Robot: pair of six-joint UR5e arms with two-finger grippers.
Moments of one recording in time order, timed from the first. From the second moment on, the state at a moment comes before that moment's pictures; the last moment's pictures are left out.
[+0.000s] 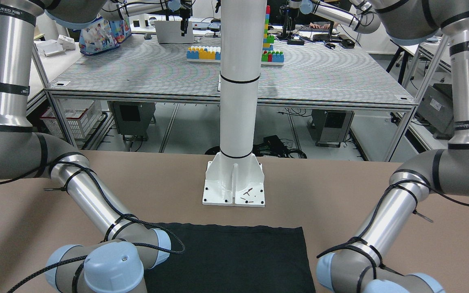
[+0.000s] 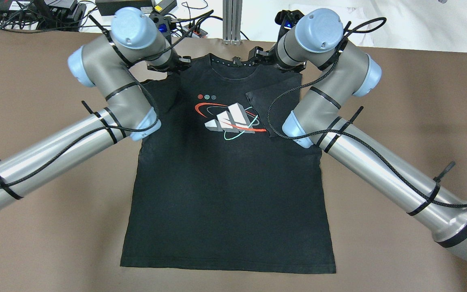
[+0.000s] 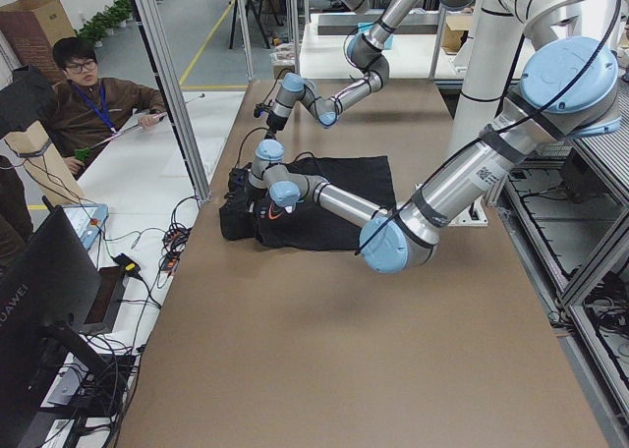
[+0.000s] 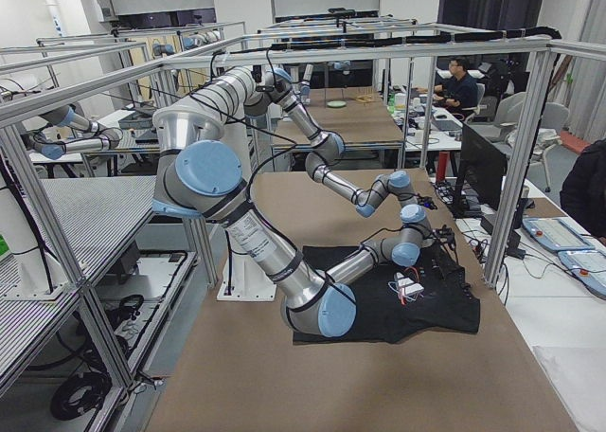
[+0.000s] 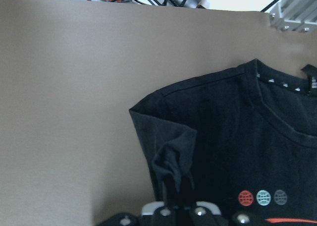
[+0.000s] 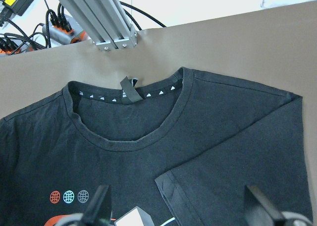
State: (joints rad) left arm -0.88 -2.52 -1.06 -2.09 -1.82 -1.12; right arm 0.89 -0.67 1.19 -1.04 1.83 1.17
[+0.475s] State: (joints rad) left arm -0.77 -2.62 -0.92 -2.11 -1.62 -1.21; right arm 0.89 -0.67 1.19 -1.03 1.83 1.16
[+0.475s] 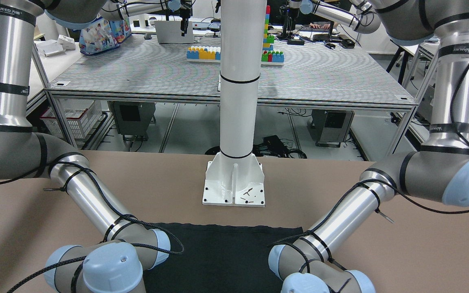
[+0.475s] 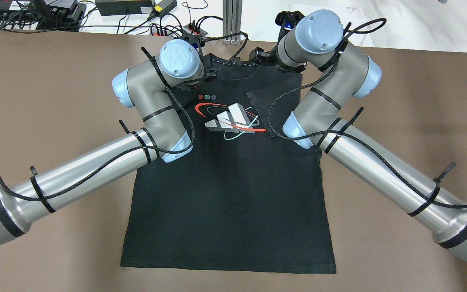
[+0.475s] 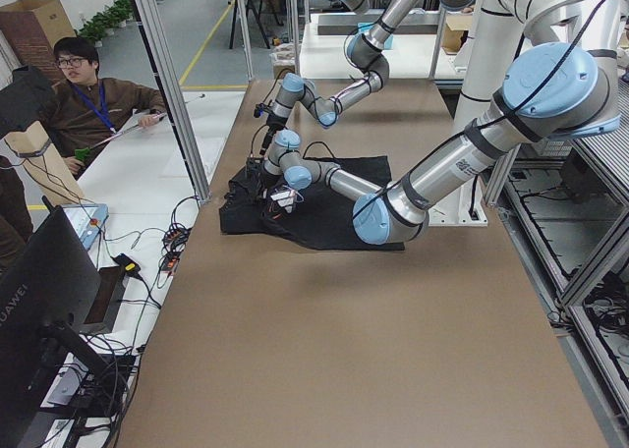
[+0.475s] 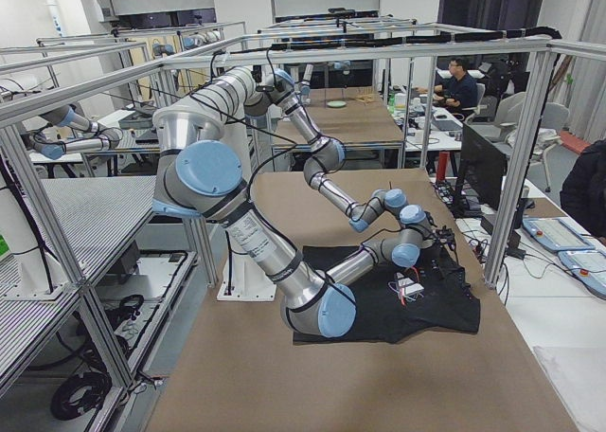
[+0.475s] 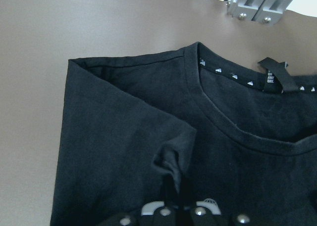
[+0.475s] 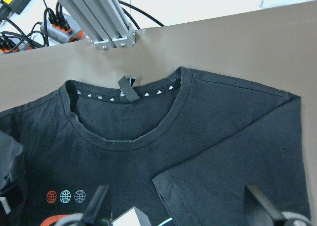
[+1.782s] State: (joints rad) left arm -0.80 -2.63 -0.85 -2.22 -1.56 -1.14; right arm 0.88 -0.68 1.19 -1.03 1.83 1.17
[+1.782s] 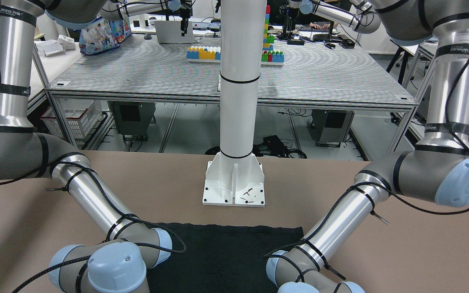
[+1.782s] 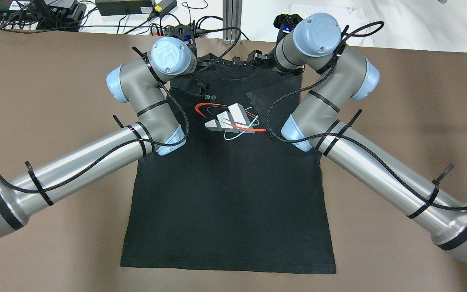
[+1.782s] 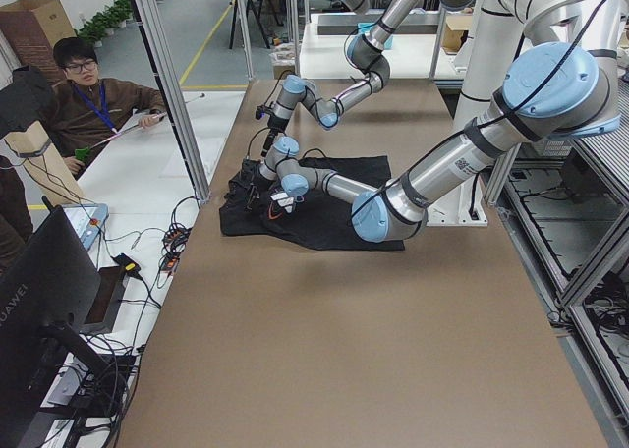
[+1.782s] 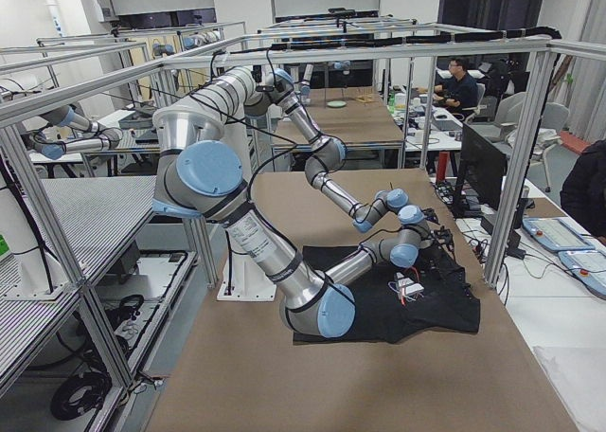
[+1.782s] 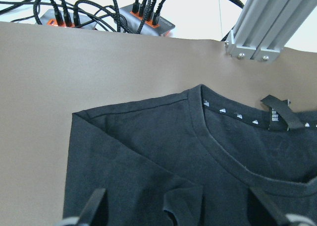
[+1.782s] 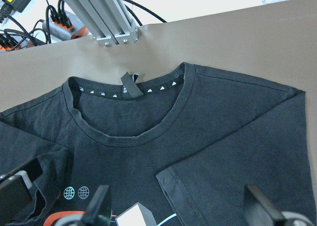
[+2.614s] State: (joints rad) left arm -0.73 -2.59 -0.86 -2.20 -1.55 -1.18; right arm 0.88 -0.68 1.19 -1.04 1.83 1.17
